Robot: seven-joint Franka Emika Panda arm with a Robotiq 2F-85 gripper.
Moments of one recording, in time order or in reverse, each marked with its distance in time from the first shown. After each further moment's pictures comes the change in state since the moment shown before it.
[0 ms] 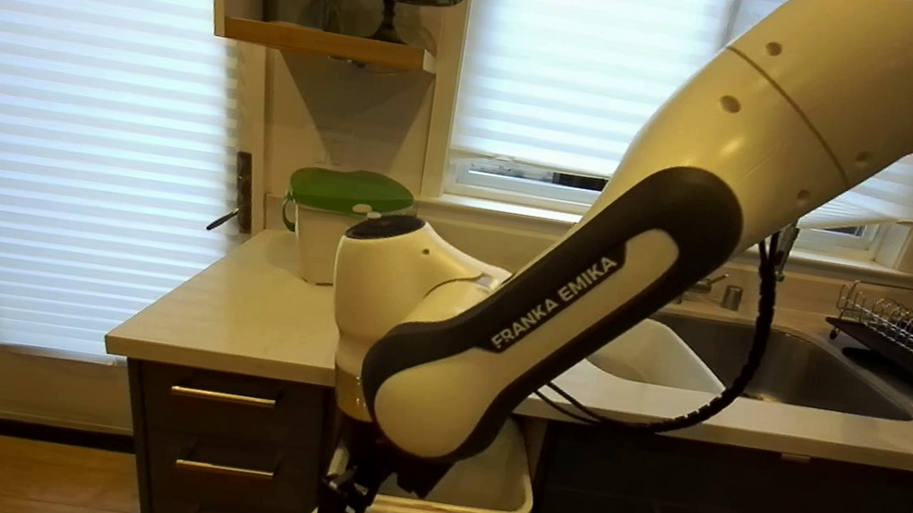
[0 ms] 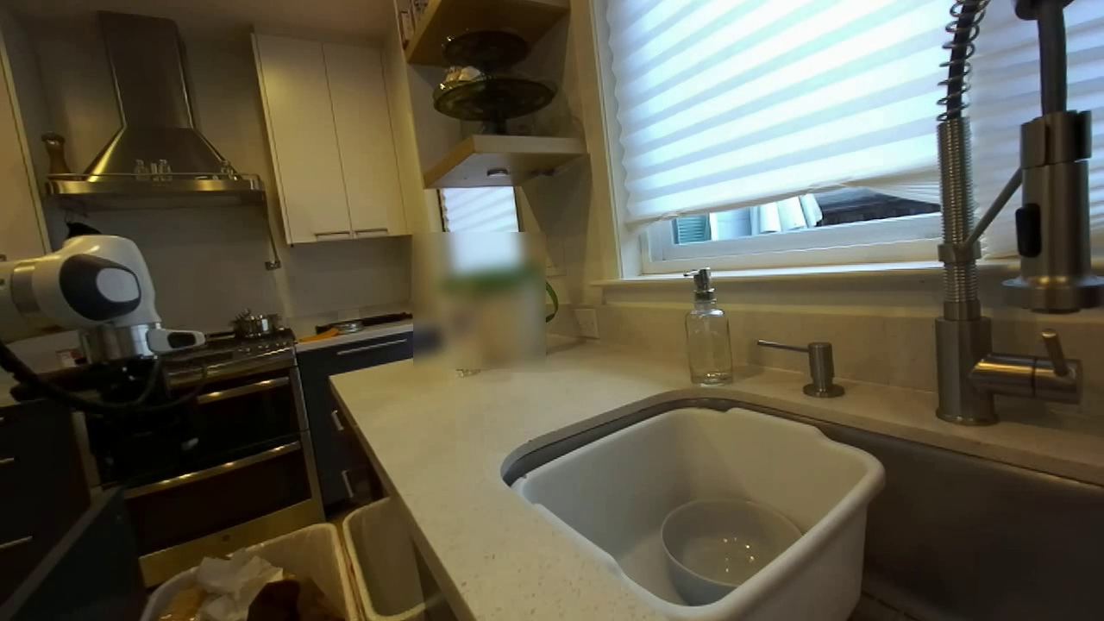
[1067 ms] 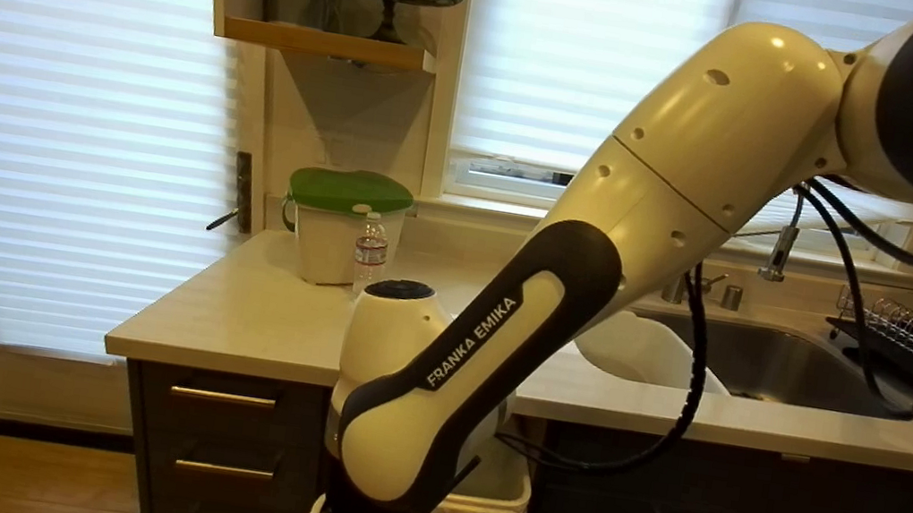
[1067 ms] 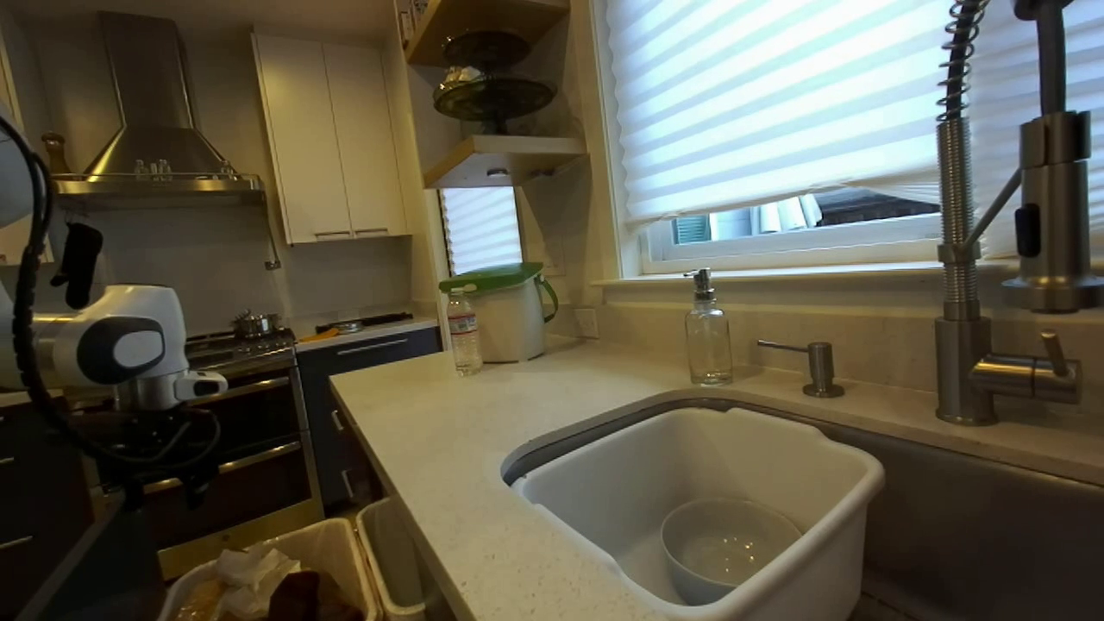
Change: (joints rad) arm -0.048 0.213 0.030 0.003 0.208 0.289 -0.195
